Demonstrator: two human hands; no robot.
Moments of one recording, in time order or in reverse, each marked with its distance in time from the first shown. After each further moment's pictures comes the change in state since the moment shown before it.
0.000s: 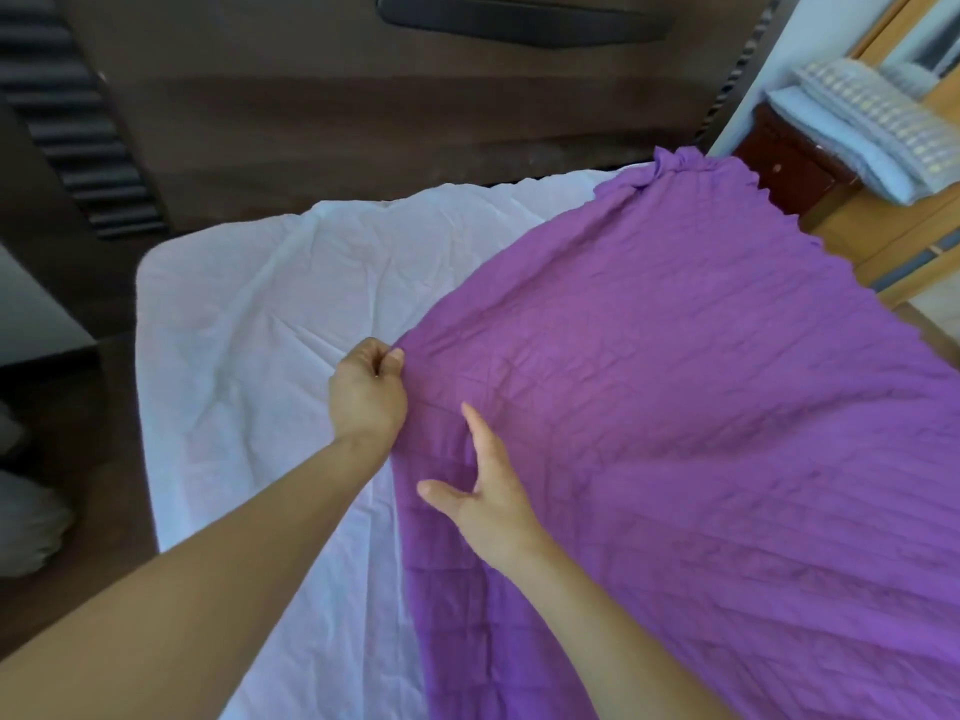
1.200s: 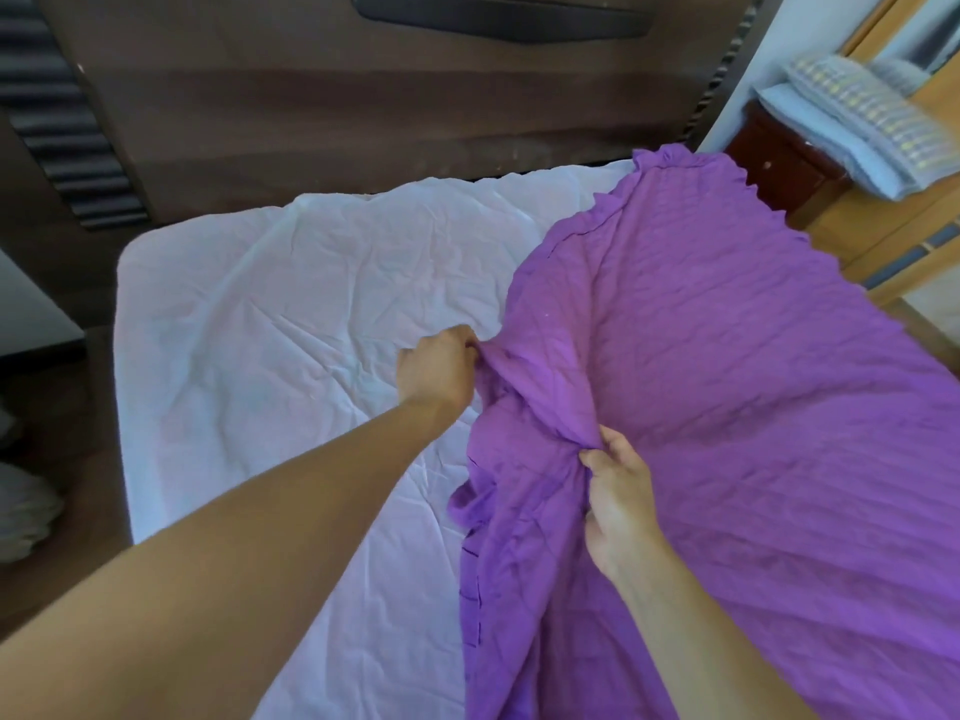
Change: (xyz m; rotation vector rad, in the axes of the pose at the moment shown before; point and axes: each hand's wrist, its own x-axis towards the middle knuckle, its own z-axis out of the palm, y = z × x) left_hand -0.031 0.044 0.070 0.569 -0.315 0.328; right_hand -0.024 0.035 -0.106 0.701 0.523 0.251
